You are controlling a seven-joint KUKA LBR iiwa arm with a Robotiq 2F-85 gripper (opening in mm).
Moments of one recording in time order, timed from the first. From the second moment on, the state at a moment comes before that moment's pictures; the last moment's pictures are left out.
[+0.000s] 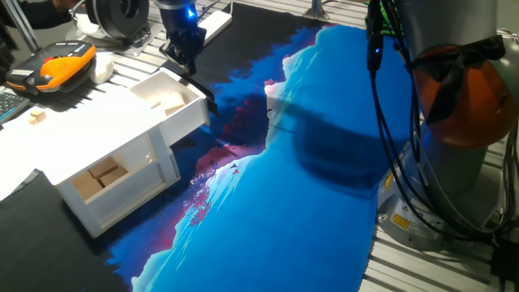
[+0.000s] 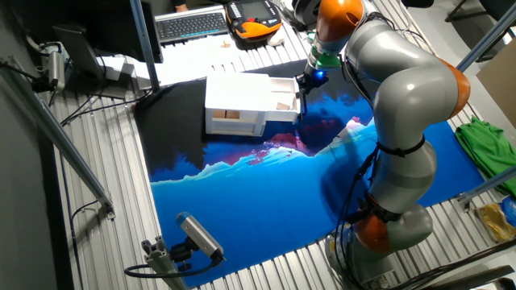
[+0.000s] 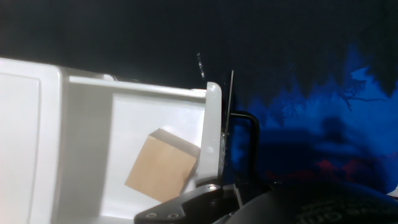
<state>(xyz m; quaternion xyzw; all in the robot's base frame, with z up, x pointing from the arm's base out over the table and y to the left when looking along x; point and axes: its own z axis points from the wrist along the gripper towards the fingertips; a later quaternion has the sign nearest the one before) 0.585 -0.010 0.204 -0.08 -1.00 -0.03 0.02</state>
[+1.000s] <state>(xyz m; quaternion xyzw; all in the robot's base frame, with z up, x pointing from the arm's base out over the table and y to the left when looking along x) 0.580 -0.011 0.193 -0.10 -0.99 -0.02 0.02</state>
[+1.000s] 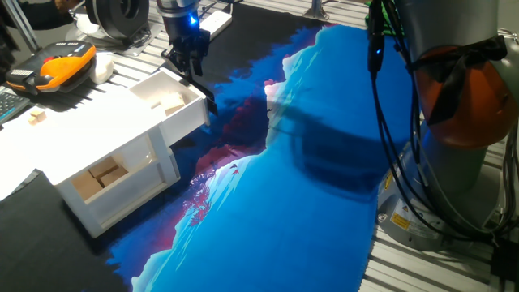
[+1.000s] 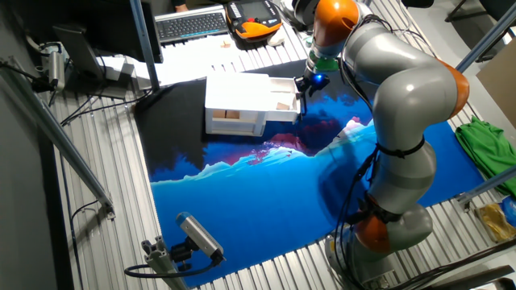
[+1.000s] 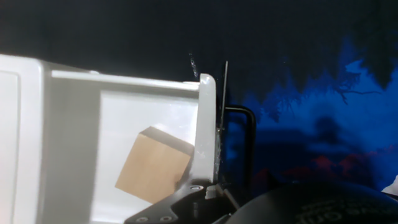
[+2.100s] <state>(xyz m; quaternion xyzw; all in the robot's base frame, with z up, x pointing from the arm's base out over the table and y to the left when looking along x) 0.580 -0.012 0.186 -0.12 -0.99 -0.03 0.02</state>
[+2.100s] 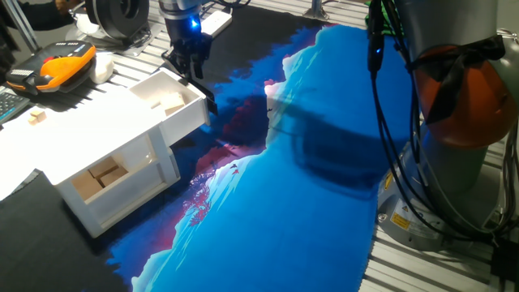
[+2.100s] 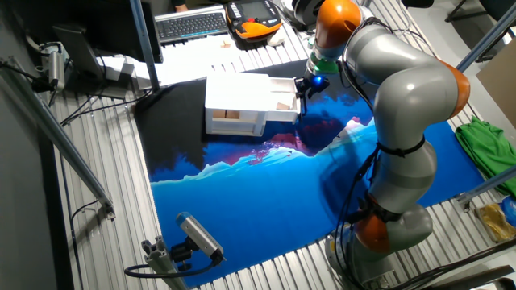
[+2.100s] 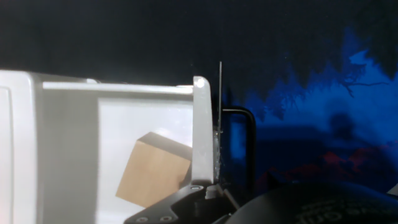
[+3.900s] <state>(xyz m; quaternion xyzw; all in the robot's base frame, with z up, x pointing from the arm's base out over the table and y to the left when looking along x) 0.583 -0.010 0.176 -0.12 -0.99 -0.04 0.01</state>
